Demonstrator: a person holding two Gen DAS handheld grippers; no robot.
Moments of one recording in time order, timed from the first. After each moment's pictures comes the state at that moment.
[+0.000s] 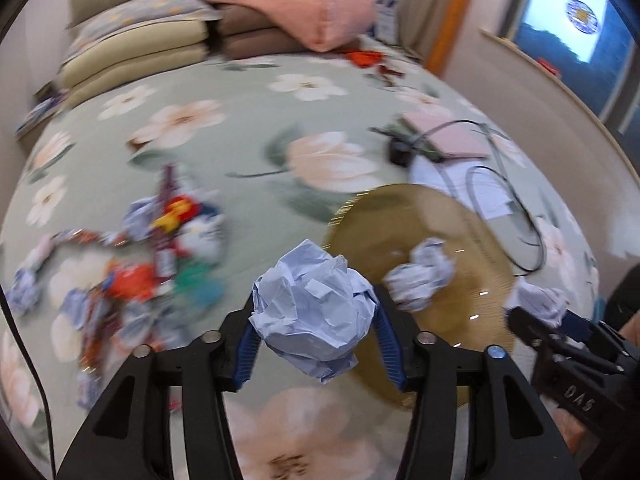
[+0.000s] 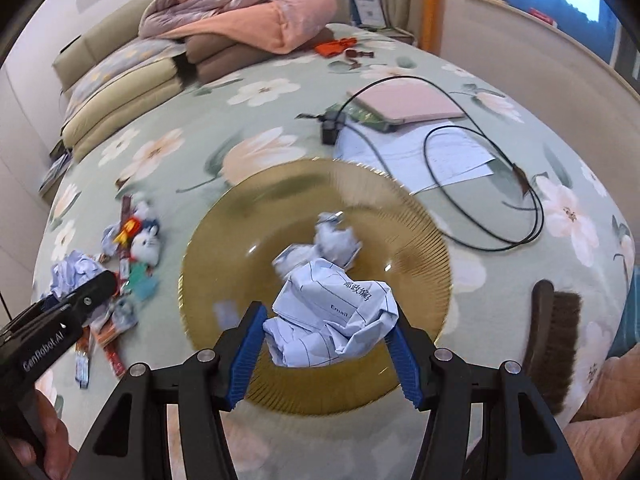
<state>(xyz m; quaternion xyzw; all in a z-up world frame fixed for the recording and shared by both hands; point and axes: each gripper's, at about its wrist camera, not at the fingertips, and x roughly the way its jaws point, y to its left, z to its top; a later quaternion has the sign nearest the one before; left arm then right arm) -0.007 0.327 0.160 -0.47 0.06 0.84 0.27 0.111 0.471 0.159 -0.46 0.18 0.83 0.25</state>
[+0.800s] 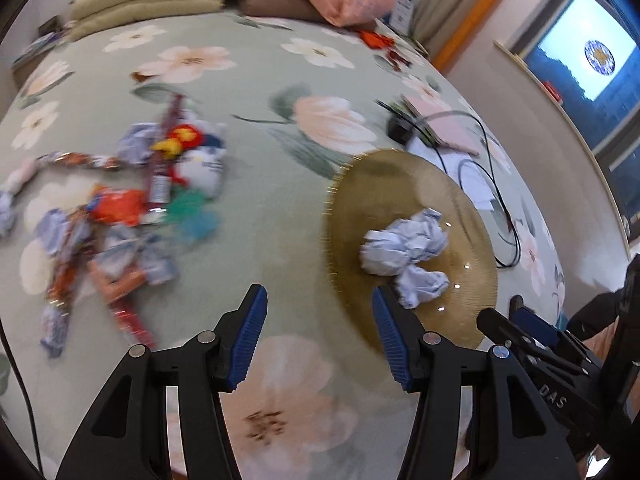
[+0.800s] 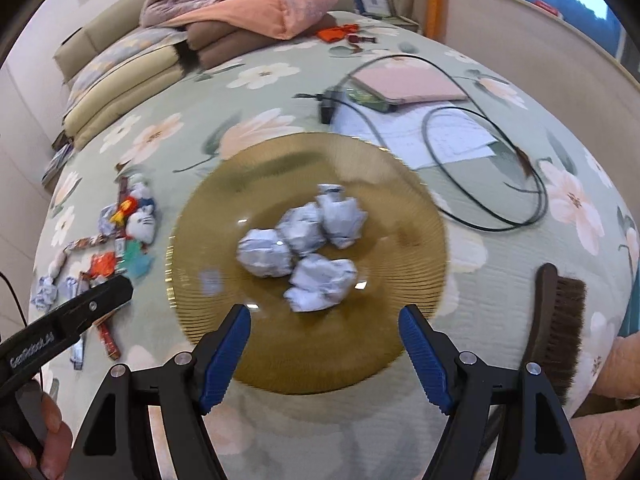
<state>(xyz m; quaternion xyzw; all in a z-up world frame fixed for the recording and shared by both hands) 0.006 0.264 0.142 -0.53 -0.03 0.81 0.27 0.125 0.460 0.140 -0.48 0.18 0.83 0.23</state>
